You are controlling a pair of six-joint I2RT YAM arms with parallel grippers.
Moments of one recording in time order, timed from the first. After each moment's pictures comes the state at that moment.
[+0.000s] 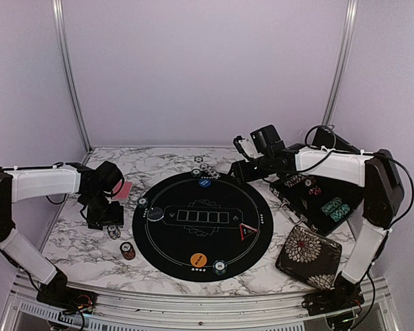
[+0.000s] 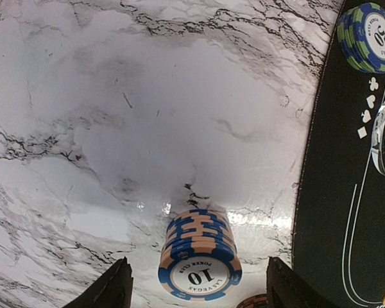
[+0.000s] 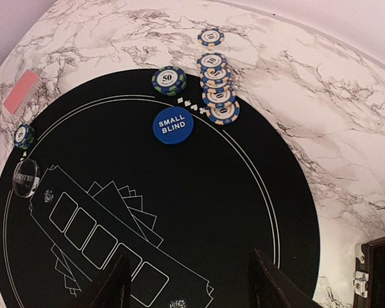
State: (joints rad) left arm -0.45 1.52 0.93 -0.85 -0.08 -0.64; right arm 0.58 1.78 1.34 -0.32 -0.09 0.18
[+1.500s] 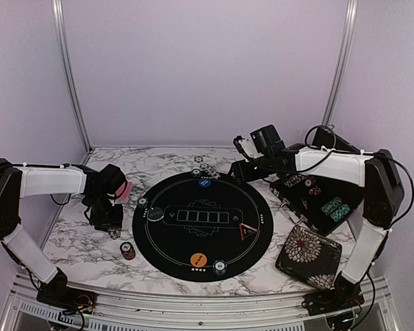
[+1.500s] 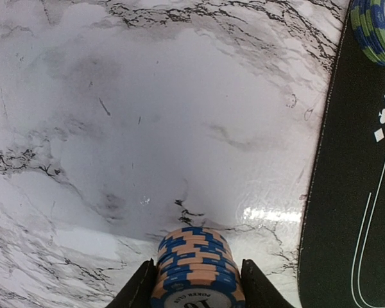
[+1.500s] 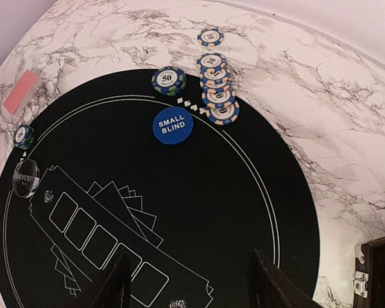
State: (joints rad) left arm -0.45 1.58 0.93 -0.81 -0.07 -0.61; right arm 0.58 1.78 1.34 -0.32 -0.08 0.18
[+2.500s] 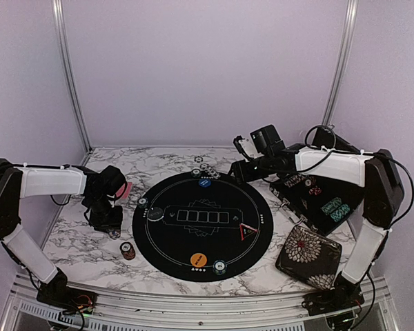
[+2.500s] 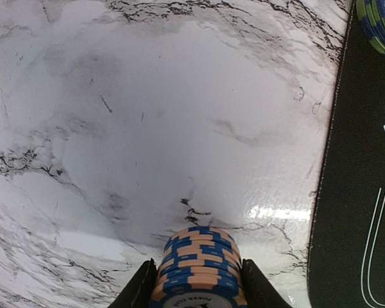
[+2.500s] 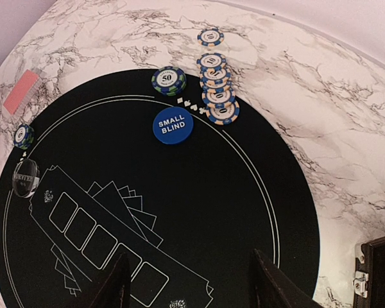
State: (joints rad) left arm -0.45 1.58 0.91 -0.81 -0.08 -0.59; right arm 0.58 1.78 1.34 -0.32 -0.08 0.18
